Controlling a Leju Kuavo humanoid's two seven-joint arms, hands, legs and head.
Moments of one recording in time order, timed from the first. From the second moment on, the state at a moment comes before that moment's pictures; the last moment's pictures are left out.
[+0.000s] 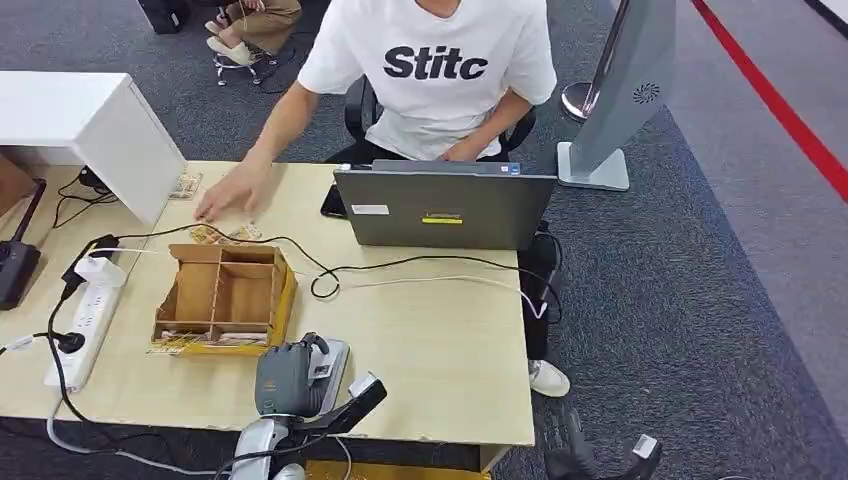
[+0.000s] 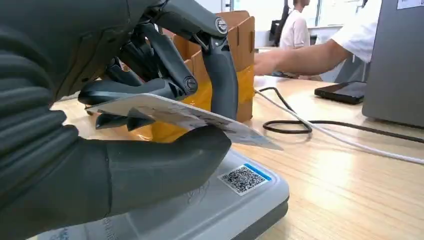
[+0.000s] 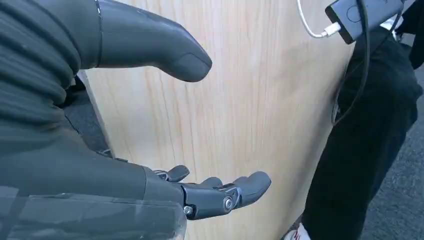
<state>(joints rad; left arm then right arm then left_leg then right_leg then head) -0.10 -0.16 -0.32 -0.97 -1.17 0.53 -0.08 -0.21 0.16 -0.64 -0.31 -0.55 0.47 -0.38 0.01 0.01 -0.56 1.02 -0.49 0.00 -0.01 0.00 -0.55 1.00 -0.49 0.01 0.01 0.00</state>
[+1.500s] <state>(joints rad) -0.66 0.08 -0.15 -0.81 -1.19 0.54 -0.12 -0.27 0.19 -0.57 -0.29 -0.48 0.45 -0.34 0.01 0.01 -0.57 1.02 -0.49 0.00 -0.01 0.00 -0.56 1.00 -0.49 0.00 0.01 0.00</state>
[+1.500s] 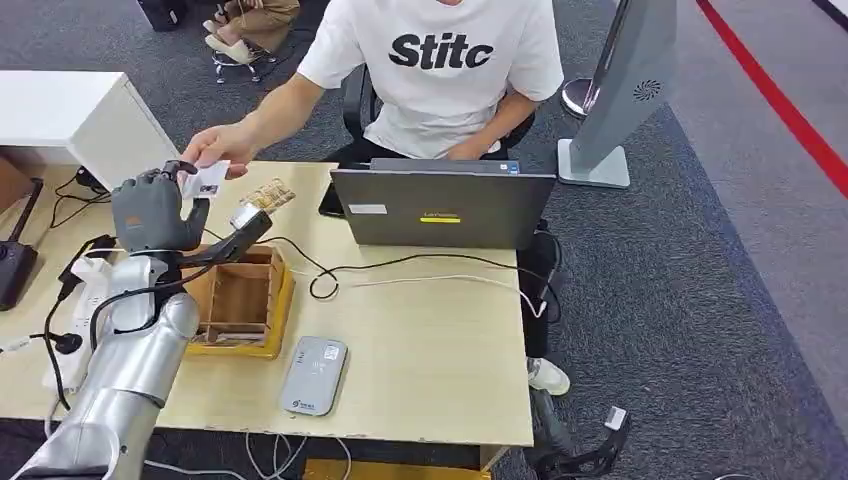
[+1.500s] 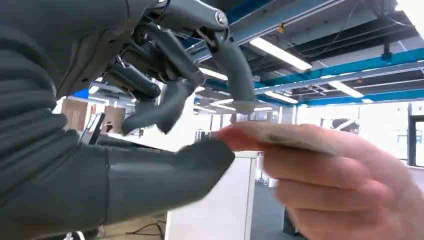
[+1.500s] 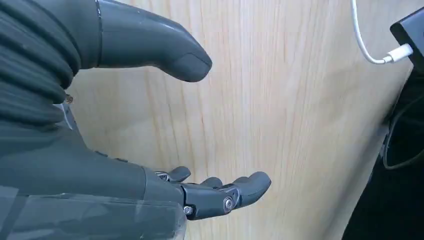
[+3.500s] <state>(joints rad) 0.17 0.25 -0.20 -1.71 -1.33 0.42 -0.12 -0.18 0.15 -0.61 -0.31 -0.56 0.50 -0.44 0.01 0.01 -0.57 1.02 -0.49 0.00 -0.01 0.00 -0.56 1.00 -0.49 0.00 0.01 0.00</state>
